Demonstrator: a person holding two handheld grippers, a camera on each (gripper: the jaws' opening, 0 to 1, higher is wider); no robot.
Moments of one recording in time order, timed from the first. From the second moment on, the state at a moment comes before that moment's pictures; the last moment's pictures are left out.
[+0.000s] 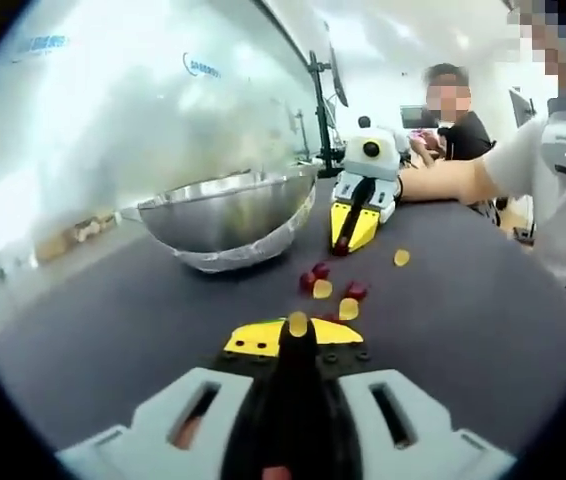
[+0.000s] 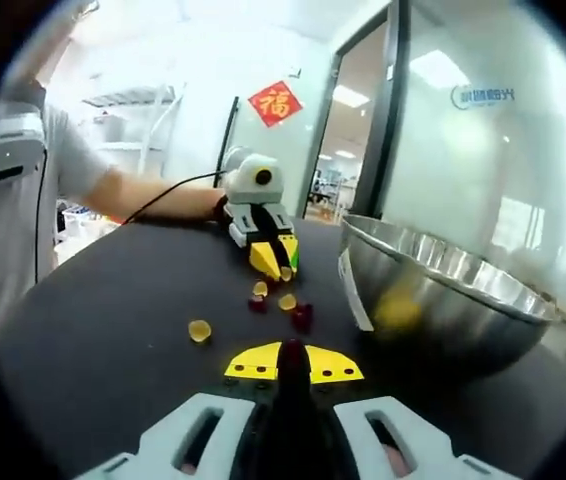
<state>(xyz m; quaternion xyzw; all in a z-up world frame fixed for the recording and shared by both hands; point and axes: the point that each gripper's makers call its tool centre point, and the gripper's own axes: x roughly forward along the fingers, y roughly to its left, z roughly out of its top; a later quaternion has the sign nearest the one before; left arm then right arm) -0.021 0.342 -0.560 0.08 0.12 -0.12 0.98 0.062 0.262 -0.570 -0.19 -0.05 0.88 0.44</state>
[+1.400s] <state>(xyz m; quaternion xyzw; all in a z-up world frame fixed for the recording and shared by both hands) 0.019 0.303 -0.494 0.10 0.03 -0.10 0.99 0.066 0.255 -0.557 -0.15 -0.04 0.88 0.44</state>
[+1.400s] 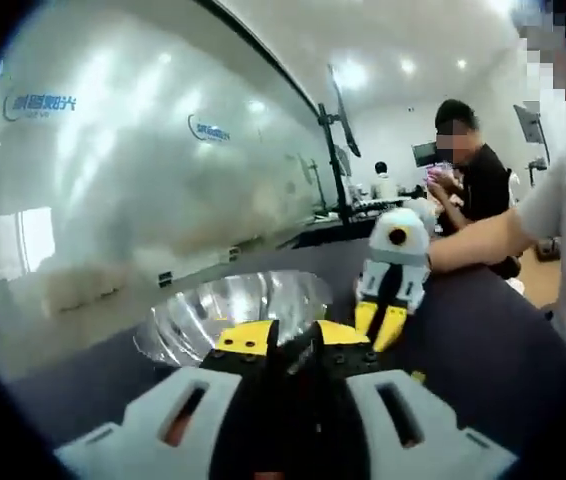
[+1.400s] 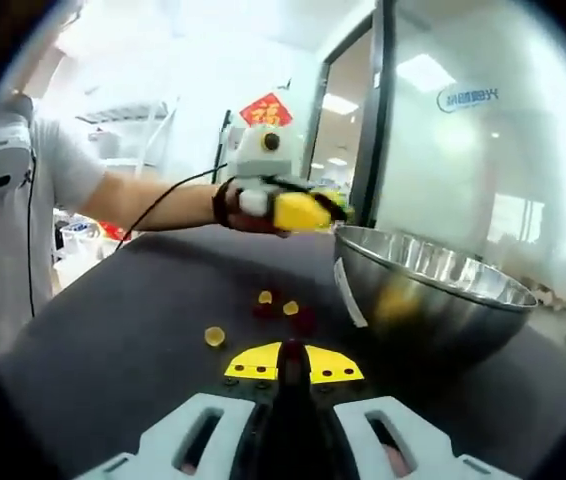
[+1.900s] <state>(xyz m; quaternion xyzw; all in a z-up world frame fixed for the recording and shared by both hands) -0.007 0.273 -0.555 0.10 0.09 -0.17 0.98 0.087 0.255 -0.484 -0.05 -0.07 0.88 0.47</state>
